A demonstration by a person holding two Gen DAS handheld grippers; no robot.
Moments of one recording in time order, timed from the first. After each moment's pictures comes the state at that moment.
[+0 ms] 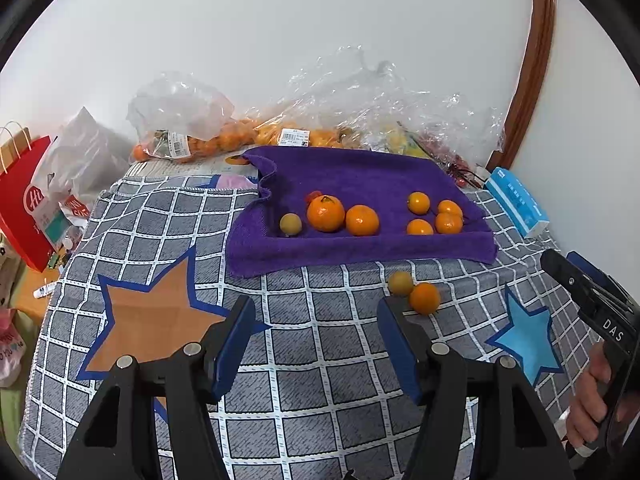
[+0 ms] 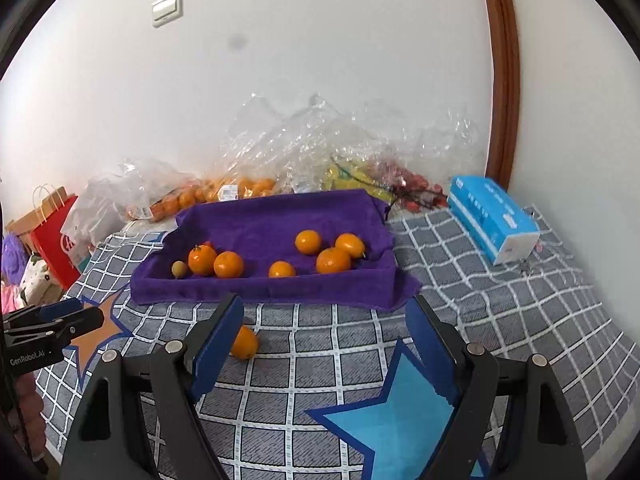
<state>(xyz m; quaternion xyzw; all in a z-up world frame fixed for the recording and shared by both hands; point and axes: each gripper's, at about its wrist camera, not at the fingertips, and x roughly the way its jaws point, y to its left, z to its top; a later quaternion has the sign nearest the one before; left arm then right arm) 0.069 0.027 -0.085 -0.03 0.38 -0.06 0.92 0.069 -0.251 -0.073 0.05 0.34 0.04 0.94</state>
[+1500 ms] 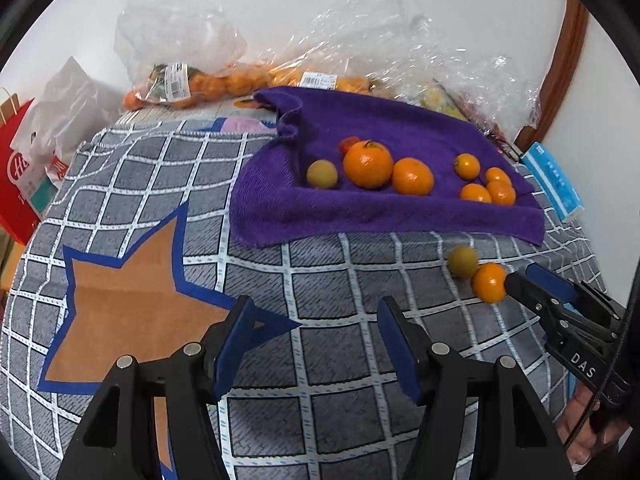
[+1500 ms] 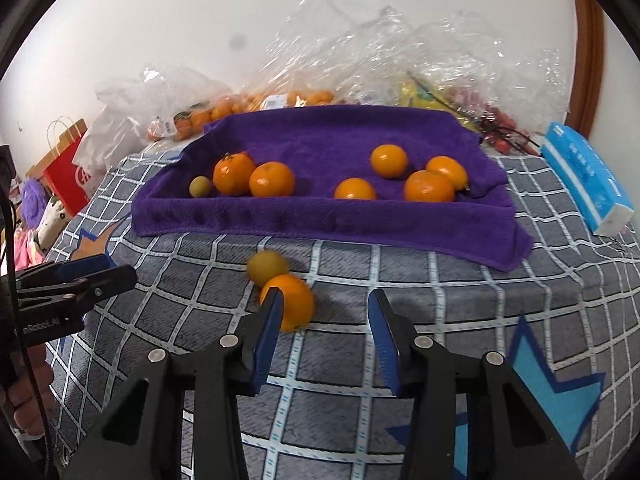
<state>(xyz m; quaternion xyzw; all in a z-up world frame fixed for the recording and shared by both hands) 0.116 0.047 -0.149 -0.05 0.44 -0.05 0.89 0.117 -0.184 -0.151 0.01 0.43 0.12 0.90</state>
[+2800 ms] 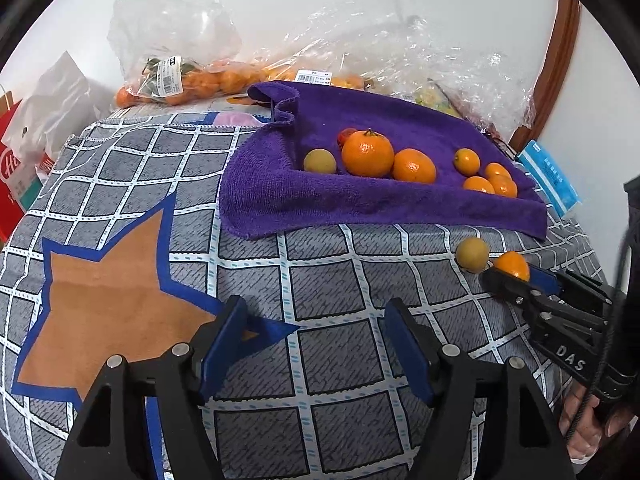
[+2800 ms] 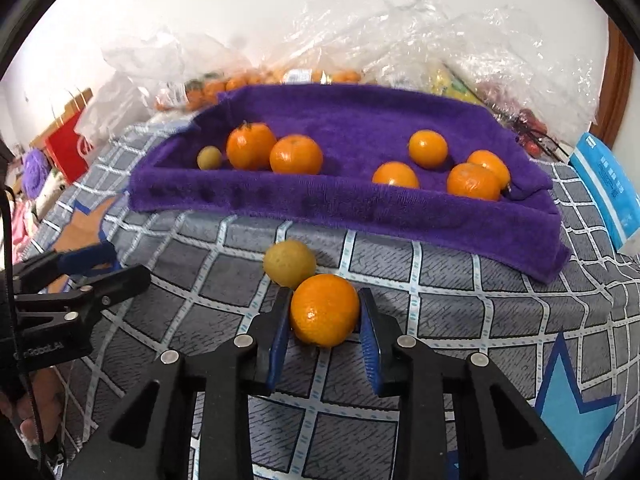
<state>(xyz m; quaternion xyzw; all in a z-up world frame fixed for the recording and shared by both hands) 0.115 0.049 -0.169 -0.05 0.42 -0.07 0.90 0.126 -0.166 -0.166 -0.01 0.43 0.14 0.89</state>
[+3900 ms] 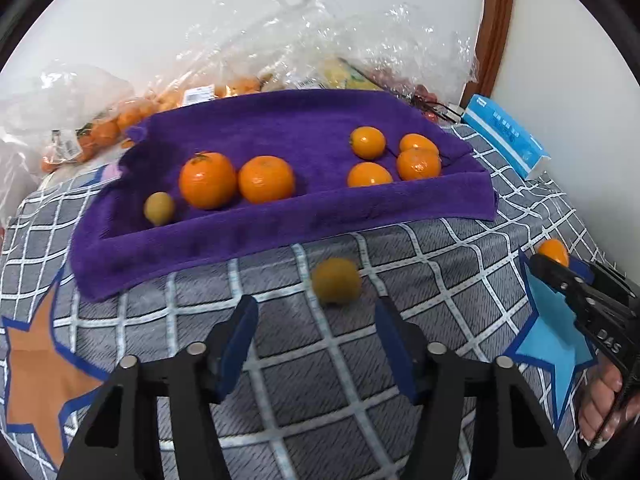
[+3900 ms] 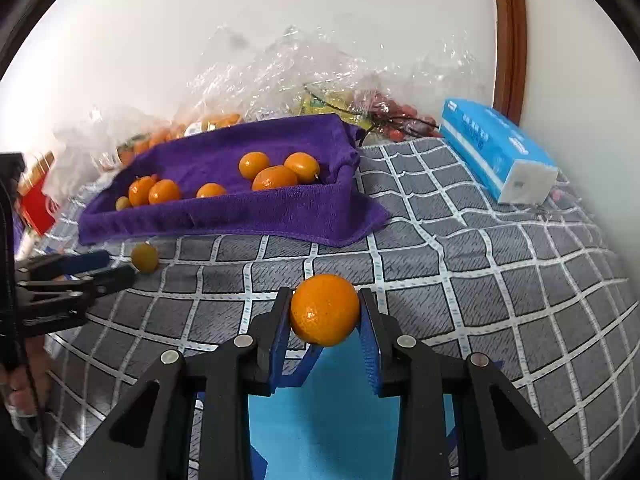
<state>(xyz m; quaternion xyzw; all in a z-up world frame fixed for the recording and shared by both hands) 0.137 -0.064 -0.157 0.03 0.43 -0.13 0.89 0.091 -0.311 -0.154 0.05 0.39 0.06 0.92</state>
